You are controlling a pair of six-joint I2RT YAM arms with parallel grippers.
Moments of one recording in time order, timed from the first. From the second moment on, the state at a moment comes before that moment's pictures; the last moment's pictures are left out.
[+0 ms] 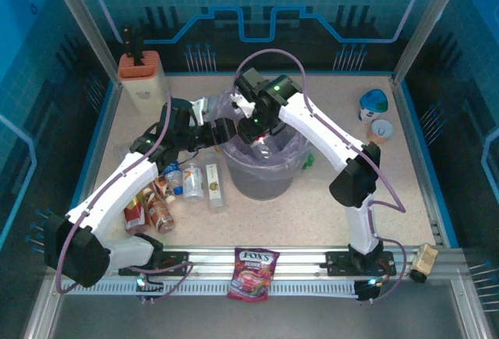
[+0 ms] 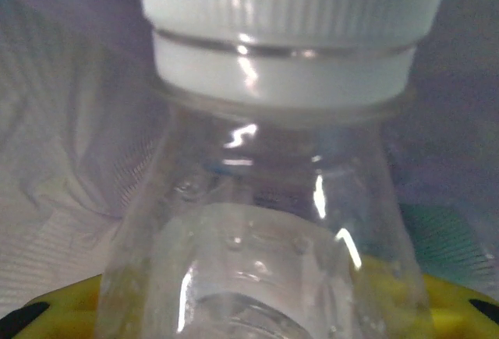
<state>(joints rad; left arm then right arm) -0.37 1.24 1.04 -0.41 0.35 -0.69 0.72 2.04 2.17 -1.36 -0.02 0.06</state>
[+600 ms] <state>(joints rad) -0.37 1.23 1.04 -0.41 0.34 -0.69 0.69 2.06 1.97 -1.22 -0.11 0.11</state>
